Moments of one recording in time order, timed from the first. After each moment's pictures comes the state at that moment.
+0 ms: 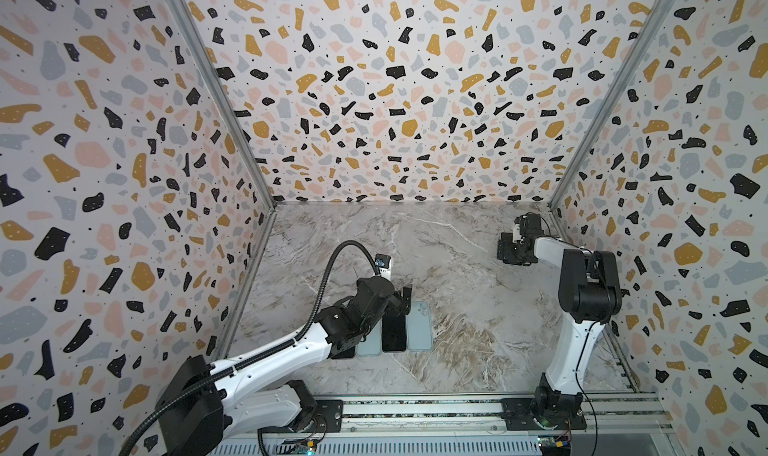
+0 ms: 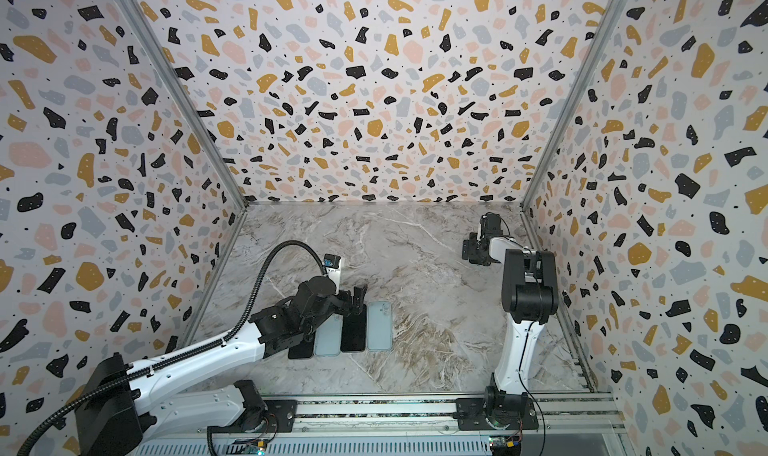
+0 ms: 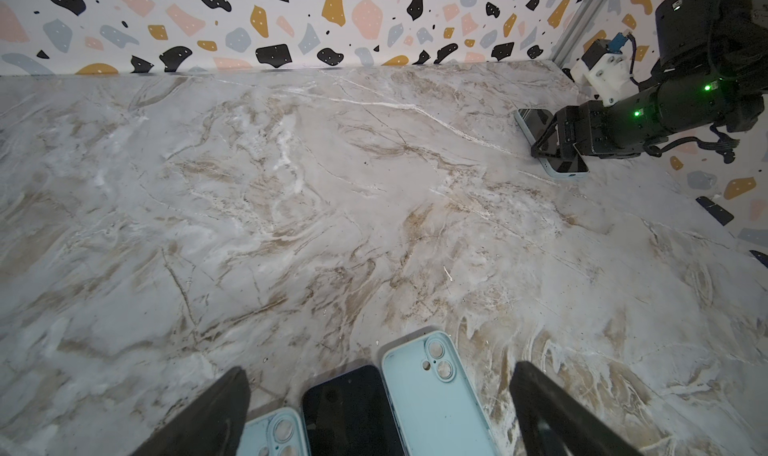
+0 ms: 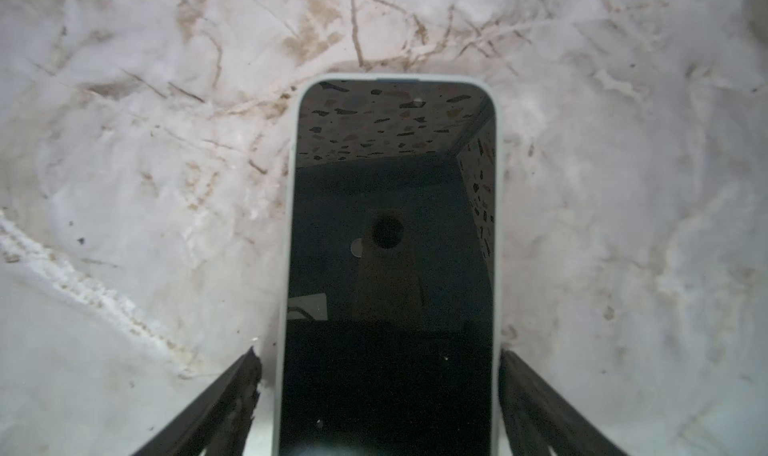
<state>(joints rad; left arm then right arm) -0.86 1.14 0.72 -0.14 -0.36 -0.42 -0.04 2.06 1.37 -0.30 0.01 0.04</state>
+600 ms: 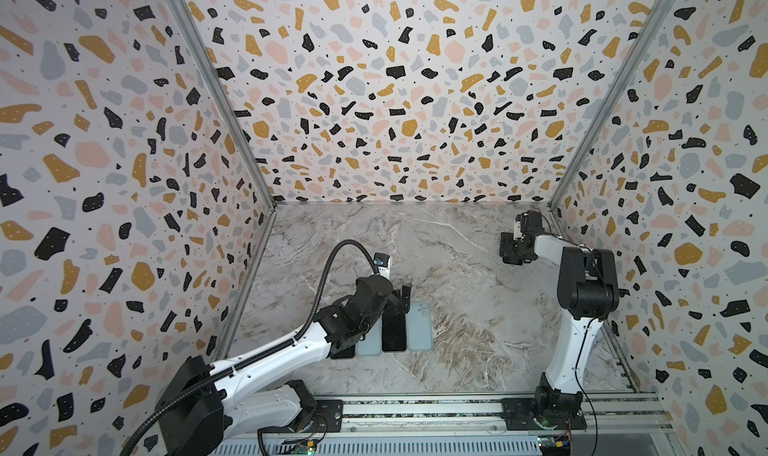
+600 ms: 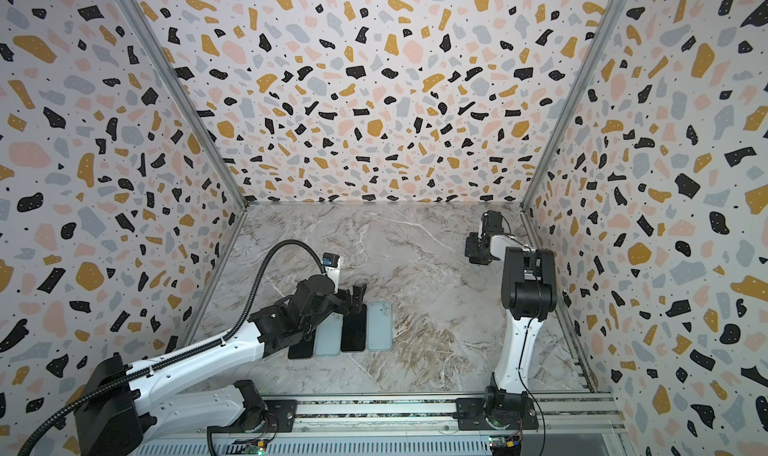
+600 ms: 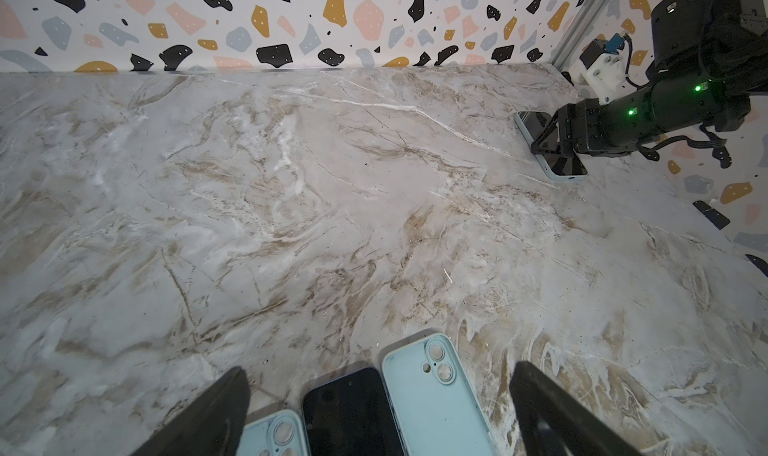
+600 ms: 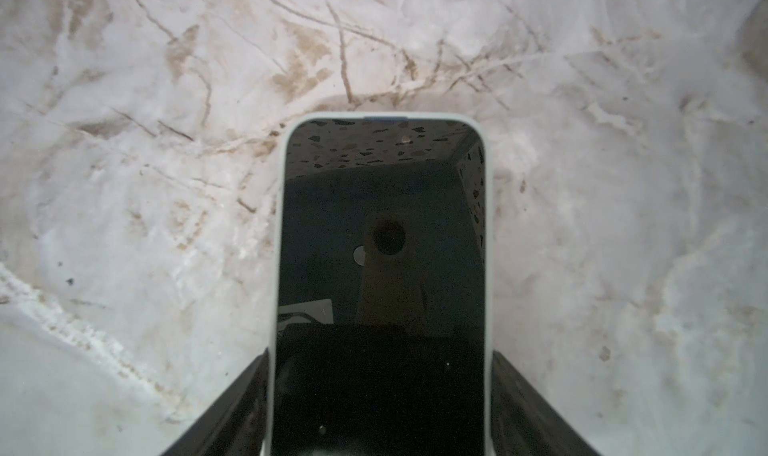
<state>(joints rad) -0.85 1.14 0.72 -0.13 -0.35 -0.42 -0.05 2.10 1.42 -0.30 -0.01 0.05</state>
